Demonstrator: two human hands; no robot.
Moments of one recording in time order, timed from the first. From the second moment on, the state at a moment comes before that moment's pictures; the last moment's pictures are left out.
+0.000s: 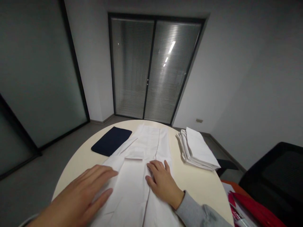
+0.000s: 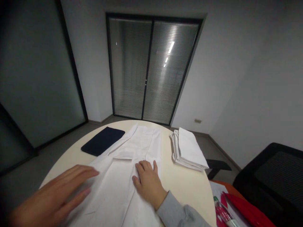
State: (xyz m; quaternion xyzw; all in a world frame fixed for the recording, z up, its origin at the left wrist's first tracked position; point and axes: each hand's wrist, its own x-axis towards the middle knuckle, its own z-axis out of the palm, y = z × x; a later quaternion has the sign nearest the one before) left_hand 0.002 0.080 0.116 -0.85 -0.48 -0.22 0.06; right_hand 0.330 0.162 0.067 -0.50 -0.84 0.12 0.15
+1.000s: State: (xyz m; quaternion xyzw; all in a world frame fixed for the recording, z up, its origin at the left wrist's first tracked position) left_hand 0.028 0.248 0.145 -0.81 -0.45 -0.15 -0.34; right_hand 0.361 0.170 0.078 -0.61 -0.76 0.11 0.17
